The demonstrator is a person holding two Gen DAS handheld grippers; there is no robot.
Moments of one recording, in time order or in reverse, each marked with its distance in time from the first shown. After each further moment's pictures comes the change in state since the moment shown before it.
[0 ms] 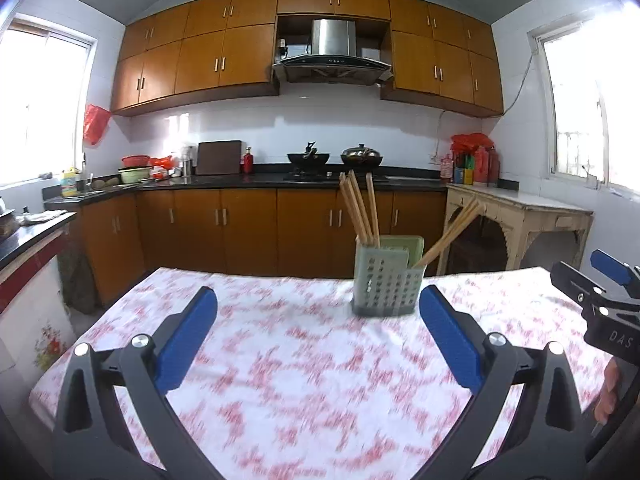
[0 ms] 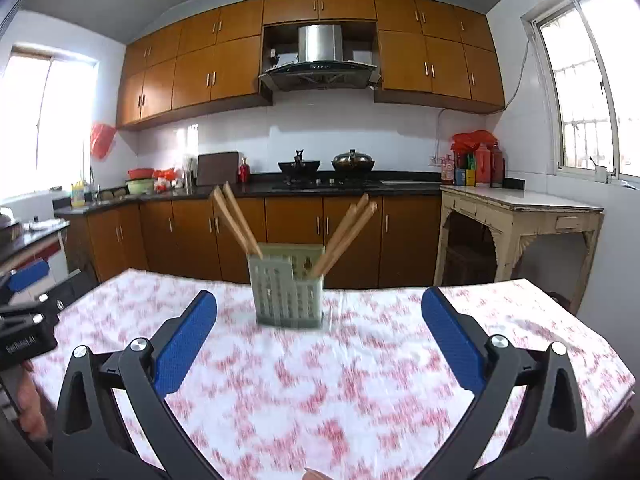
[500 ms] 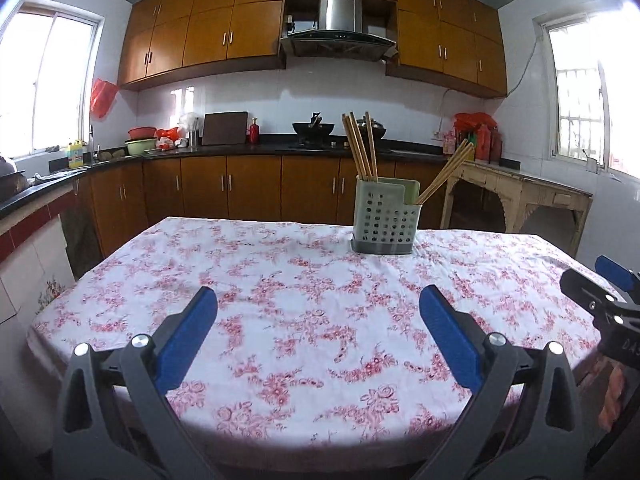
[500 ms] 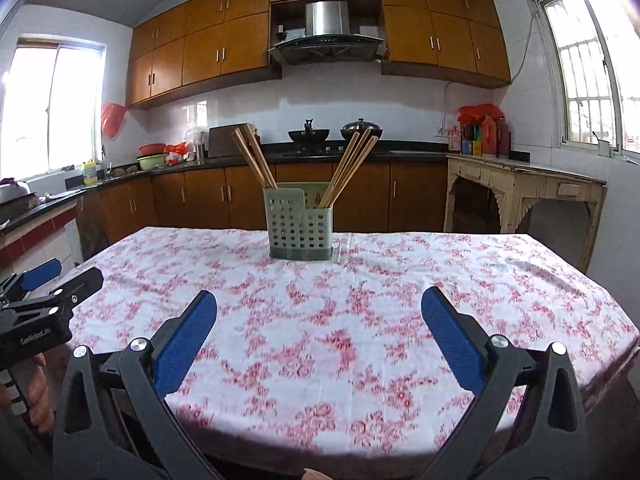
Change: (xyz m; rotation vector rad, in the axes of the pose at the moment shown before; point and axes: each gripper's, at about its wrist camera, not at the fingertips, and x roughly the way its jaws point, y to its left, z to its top) left arm -0.033 0.002 -0.072 -0.028 0.083 0.007; right arm -0.043 -0.001 -0.064 0.013 0.083 0.039
